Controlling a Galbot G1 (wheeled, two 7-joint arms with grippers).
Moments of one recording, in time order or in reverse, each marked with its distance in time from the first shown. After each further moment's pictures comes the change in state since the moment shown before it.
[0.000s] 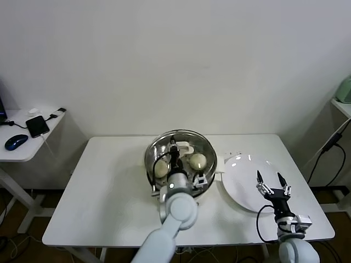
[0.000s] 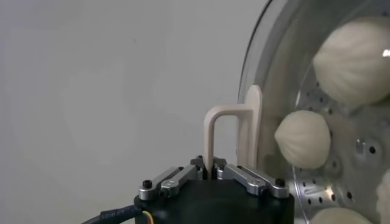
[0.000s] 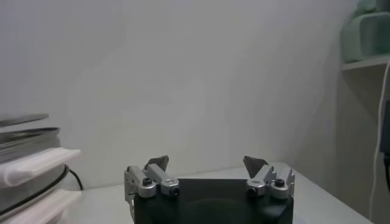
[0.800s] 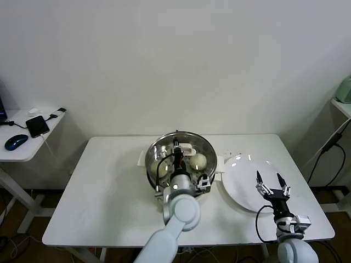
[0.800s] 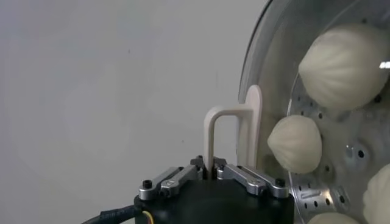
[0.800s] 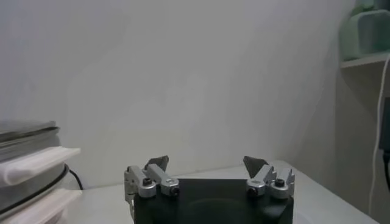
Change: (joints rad) left arm -0.011 0.000 0.027 0.029 0.035 0.000 0.013; right arm 0.003 0.011 -0.002 -0.006 -0.004 0.003 0.001
